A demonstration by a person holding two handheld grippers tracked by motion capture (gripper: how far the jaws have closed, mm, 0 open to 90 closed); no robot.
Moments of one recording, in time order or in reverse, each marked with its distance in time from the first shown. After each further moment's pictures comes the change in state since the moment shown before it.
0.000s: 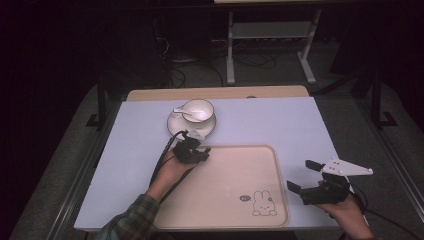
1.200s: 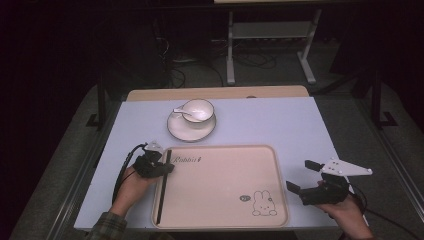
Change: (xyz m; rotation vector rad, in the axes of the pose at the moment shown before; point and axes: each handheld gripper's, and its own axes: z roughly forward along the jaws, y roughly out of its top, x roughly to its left) left arm 0.020 -0.078 -0.071 -0.008 0.088 -0.120; right arm 0.002 0.001 0.000 0.001 0.003 -0.003
